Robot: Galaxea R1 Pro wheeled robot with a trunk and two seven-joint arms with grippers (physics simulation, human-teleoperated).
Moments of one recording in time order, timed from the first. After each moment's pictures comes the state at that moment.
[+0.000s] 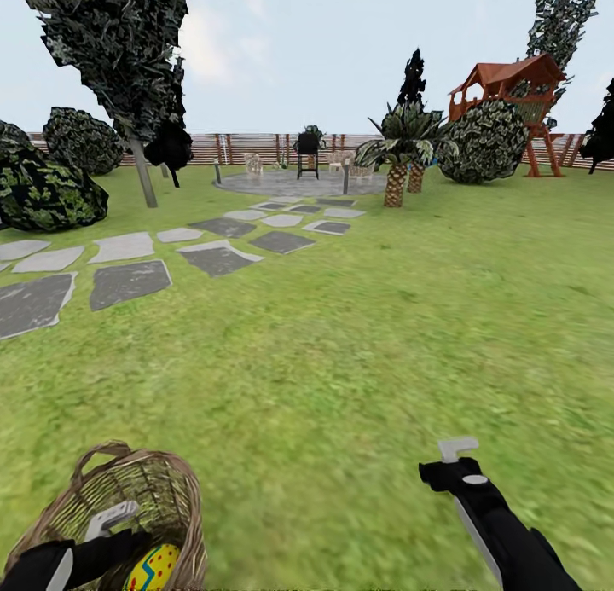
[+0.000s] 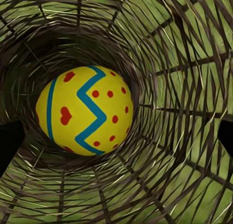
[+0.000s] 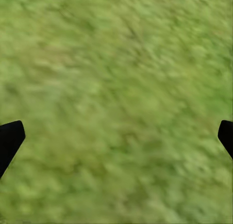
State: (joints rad) left arm -0.35 0.23 0.40 -0.65 0.03 0.56 -0.35; right arm -0.40 -0.16 0.09 -0.93 0.02 0.44 -0.06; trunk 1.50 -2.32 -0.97
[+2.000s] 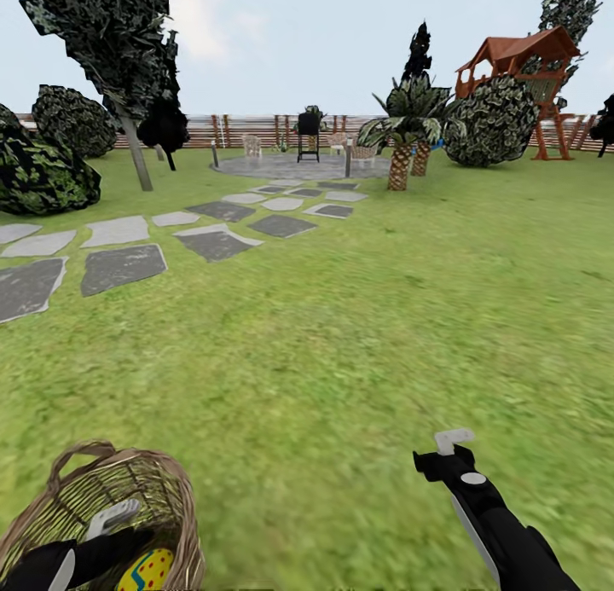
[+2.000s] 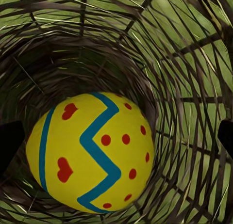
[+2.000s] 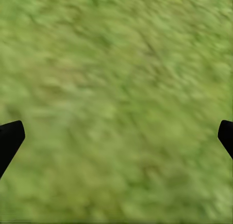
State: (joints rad) left arm -0.35 0.23 0.40 -0.64 0.03 0.52 -0.35; right arm -0.40 -0.15 0.10 -0.95 0.02 0.36 -0.06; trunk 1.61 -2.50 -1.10
